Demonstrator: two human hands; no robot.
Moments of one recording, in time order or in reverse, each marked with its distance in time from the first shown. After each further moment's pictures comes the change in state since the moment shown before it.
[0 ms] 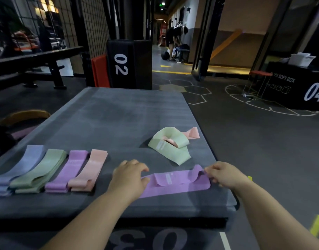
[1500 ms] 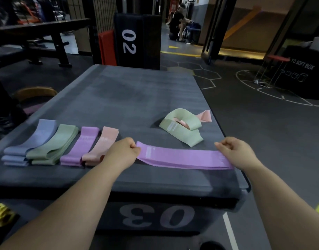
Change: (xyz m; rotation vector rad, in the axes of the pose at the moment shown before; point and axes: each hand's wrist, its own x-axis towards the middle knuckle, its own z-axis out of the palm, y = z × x) left_hand 0.006 -0.048 -0.011 -0.322 -0.076 -0.361; right_hand 0.016 0.002 0.009 -0.095 0.272 -0.236
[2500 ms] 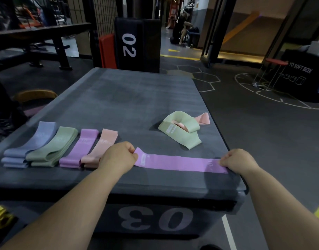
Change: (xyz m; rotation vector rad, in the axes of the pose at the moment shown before) left_hand -0.007 -0.001 -0.003 0.122 0.032 0.011; right_hand -0.002 0.001 -0.003 -0.222 -0.157 0.307
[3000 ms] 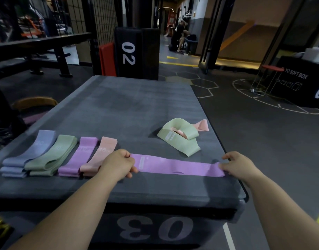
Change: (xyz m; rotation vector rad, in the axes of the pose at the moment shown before) left_hand 0.004 -0.004 0.005 -0.507 -0.096 -0.134; right_hand 0.006 0.012 -0.001 0.179 0.007 -0.044
